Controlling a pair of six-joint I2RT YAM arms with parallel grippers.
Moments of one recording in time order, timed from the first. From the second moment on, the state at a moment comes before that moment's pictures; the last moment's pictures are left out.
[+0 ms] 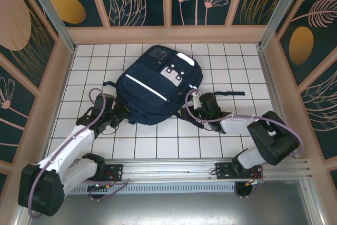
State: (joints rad) left arm -0.31 0.96 0.53 -0.42 0.15 -1.06; right arm 0.60 1.47 0.46 0.36 -0.27 0.36
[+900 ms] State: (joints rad) left arm -0.31 0.95 0.57 -0.46 0.17 -1.05; right arm 0.61 1.65 0.50 0.47 -0.33 0.34
